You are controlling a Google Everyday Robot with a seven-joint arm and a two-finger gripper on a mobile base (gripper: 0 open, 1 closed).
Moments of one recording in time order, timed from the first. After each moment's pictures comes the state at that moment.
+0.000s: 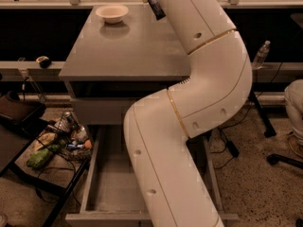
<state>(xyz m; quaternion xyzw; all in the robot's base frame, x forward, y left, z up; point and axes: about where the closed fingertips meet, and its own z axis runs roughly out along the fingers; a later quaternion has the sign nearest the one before) 0.803 -0.027 1.033 -0.21 0.91 -0.13 0.33</state>
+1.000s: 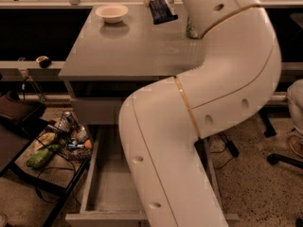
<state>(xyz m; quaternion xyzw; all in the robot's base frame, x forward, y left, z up) 0.750 -0.034 1.031 -0.13 0.96 -0.04 0.25</state>
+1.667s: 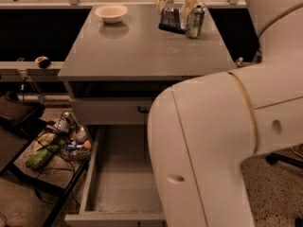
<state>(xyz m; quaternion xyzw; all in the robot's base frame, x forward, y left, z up) 0.686 -0.069 1.020 0.02 0.98 0.11 0.15</state>
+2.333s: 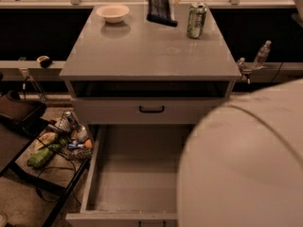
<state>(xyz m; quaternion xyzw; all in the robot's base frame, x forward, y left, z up) 0.640 -0.035 1.068 -0.02 0.97 0.14 0.21</state>
